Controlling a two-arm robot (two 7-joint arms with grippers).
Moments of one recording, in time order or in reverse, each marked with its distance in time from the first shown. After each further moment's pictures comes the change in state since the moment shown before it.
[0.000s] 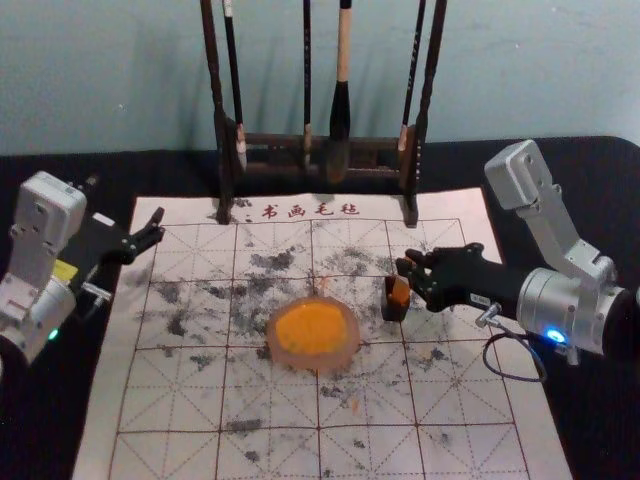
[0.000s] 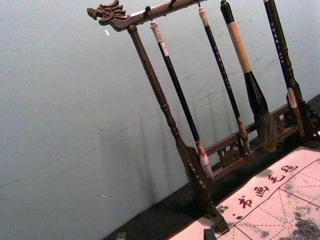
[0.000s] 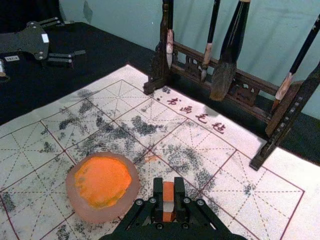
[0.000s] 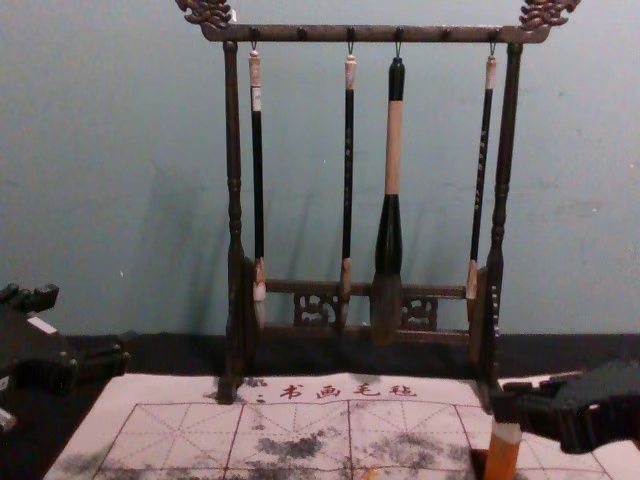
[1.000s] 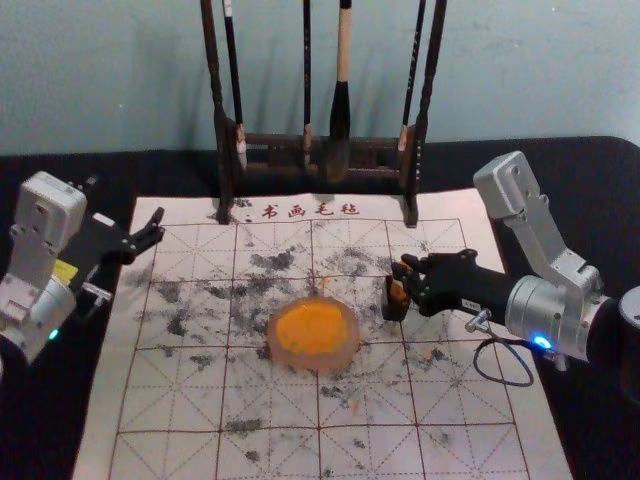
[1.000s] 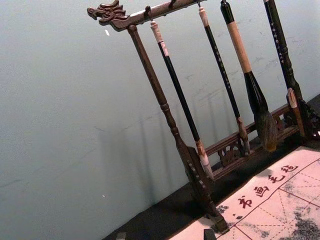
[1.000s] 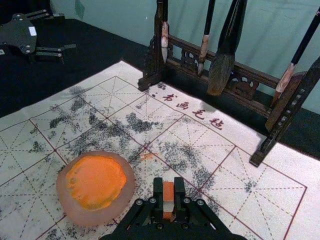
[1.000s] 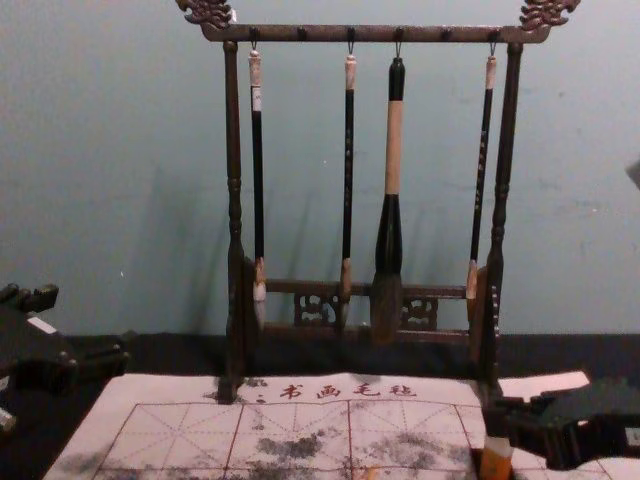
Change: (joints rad) left arm 0.000 0.000 0.000 0.000 0.000 0.000 0.000; right arm -0.008 -0.050 0.005 0.040 -0.050 -0.017 -0.013
